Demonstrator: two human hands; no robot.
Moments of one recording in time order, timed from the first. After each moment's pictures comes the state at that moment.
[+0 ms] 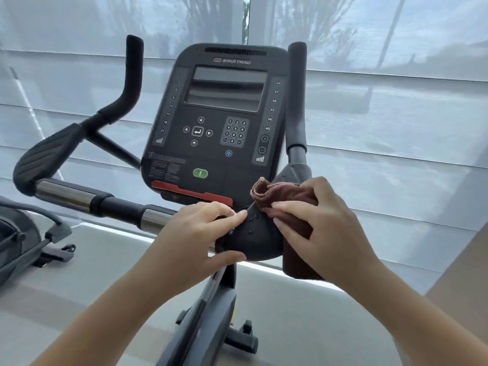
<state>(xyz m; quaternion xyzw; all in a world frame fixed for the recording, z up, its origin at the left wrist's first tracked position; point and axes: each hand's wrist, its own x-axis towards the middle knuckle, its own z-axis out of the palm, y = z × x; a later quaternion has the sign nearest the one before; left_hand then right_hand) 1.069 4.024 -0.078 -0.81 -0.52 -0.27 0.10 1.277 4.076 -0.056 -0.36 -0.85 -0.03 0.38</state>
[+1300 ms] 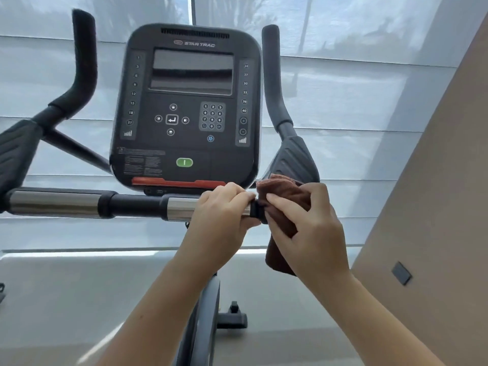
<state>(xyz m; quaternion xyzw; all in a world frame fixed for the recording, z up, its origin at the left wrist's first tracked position) 1.049 4.029 -0.098 -0.81 -0.46 -0.36 0.07 1.195 4.005 -0.100 -0.50 -0.72 -0.14 0.46</state>
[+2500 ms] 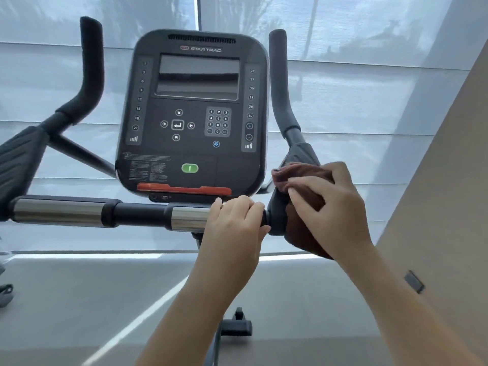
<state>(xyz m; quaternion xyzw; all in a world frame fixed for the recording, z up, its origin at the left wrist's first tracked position) 1.061 4.021 -0.101 -0.79 -0.50 -0.34 0.11 1.218 4.048 -0.081 -0.51 -0.70 -0.09 0.49</state>
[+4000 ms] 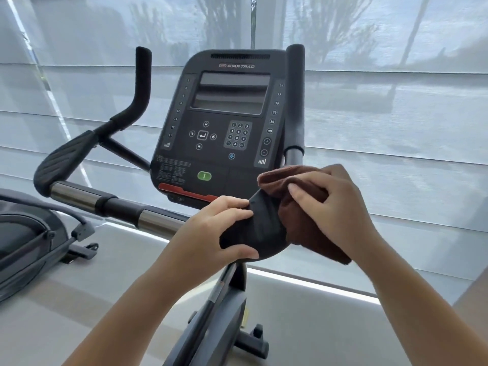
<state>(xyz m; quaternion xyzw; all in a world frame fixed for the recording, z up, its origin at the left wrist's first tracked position) 1.108 4.028 -0.073 -0.75 -0.55 -0.36 -0.02 1.296 4.119 -0.050 -0.39 -0.79 0.13 0.46</state>
